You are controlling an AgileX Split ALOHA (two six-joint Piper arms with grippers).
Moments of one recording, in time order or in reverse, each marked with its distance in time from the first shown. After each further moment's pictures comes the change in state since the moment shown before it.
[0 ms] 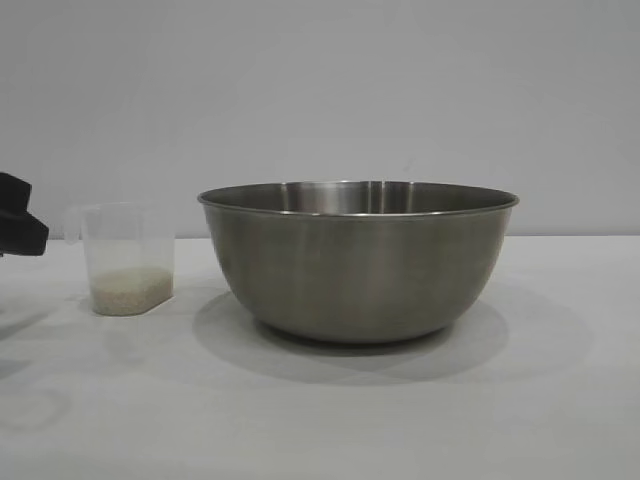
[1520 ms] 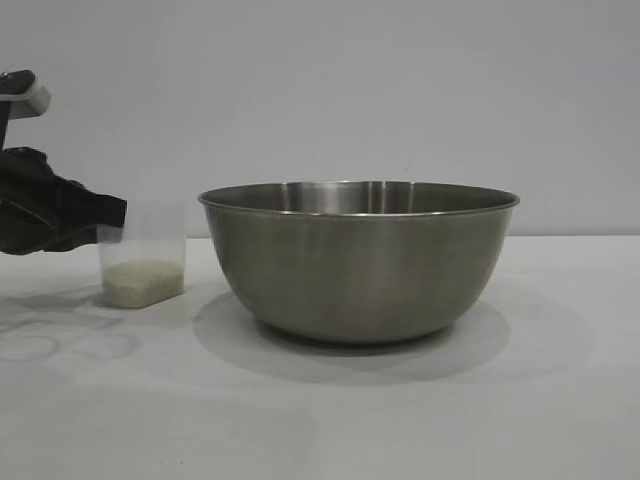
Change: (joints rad) left arm -0.002 0.002 -0.262 0.150 0.008 0.085; right arm 0.000 0.000 0.000 0.002 0.000 0.000
